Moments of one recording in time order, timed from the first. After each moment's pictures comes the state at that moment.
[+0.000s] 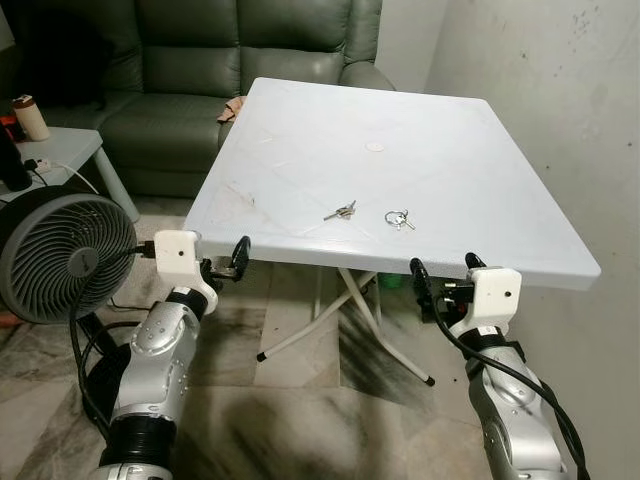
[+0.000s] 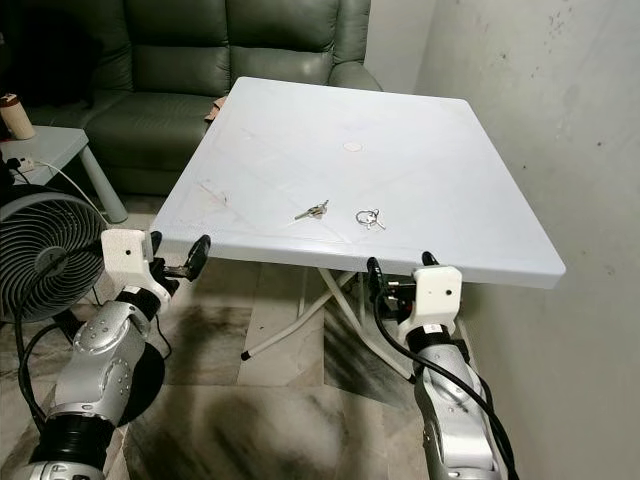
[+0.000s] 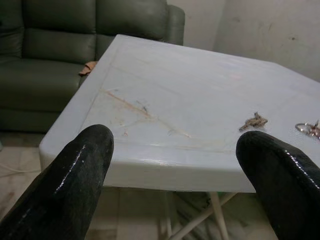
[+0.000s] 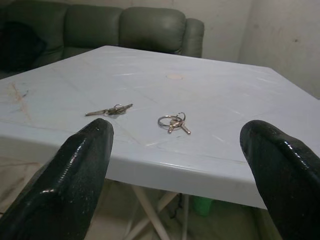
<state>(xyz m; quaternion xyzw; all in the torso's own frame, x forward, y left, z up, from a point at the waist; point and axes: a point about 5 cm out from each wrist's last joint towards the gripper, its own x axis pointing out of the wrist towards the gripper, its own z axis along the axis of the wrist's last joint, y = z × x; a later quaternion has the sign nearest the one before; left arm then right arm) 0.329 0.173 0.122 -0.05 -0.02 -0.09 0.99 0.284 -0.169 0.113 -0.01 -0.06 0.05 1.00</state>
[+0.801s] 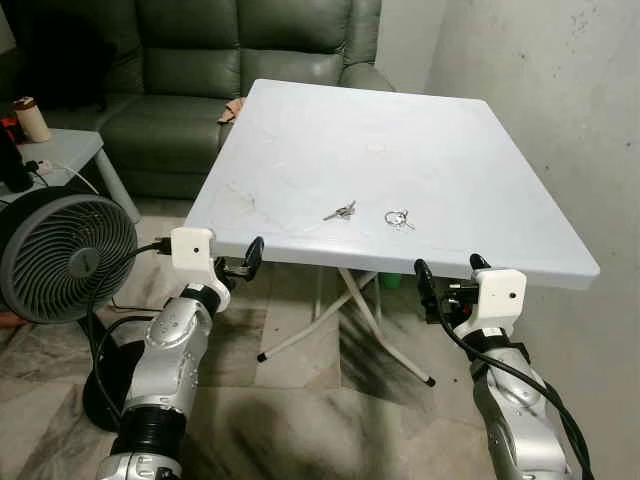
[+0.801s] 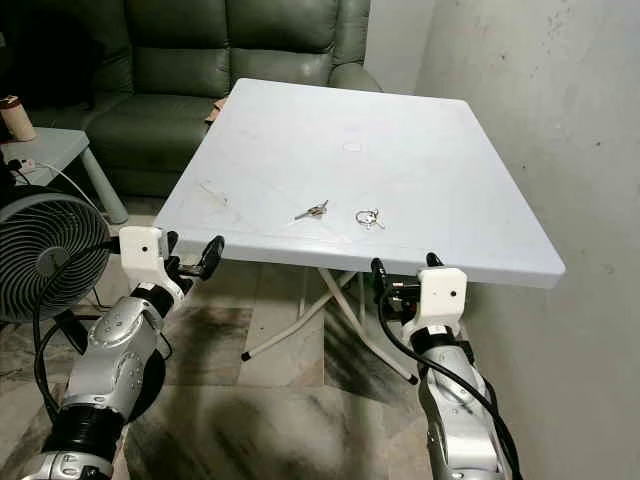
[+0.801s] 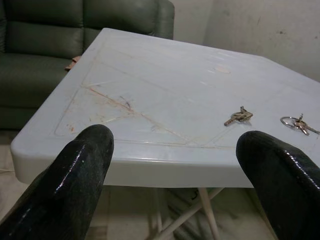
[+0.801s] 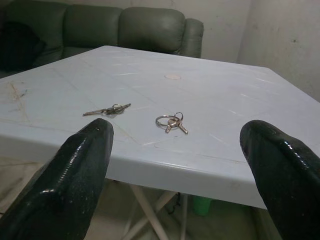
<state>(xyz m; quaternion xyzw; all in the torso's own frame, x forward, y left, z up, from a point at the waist) 0.332 0.161 0.118 -0.06 0.00 -0.11 0.99 0.283 -0.172 0.113 -0.01 -0.06 0.05 1.00</state>
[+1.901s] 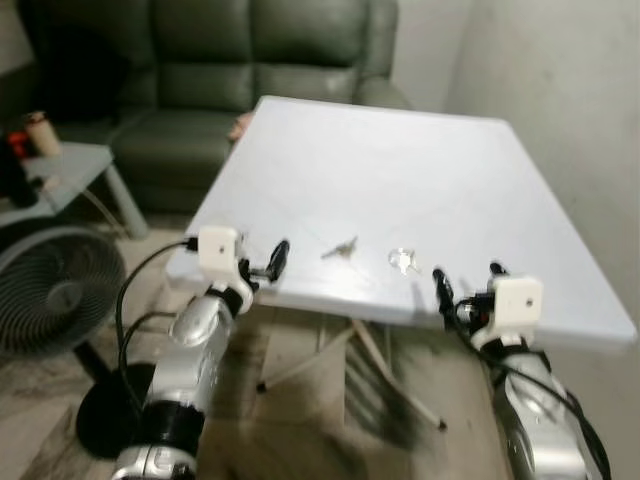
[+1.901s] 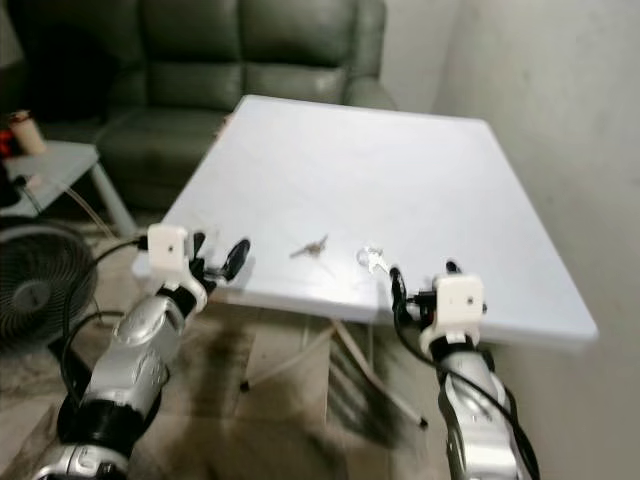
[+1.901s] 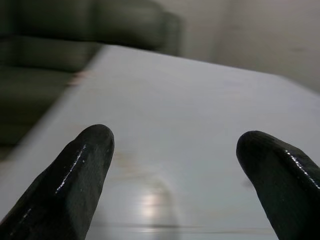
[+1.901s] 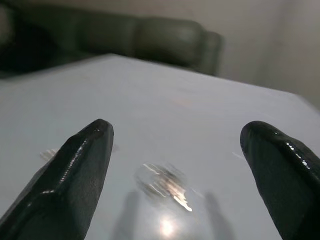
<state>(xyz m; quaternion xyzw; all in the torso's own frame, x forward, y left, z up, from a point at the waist) 0.335 0.154 0.118 -0.06 0.00 -0.13 0.99 0.281 -0.177 0.113 -0.02 -0.06 0.05 1.00</state>
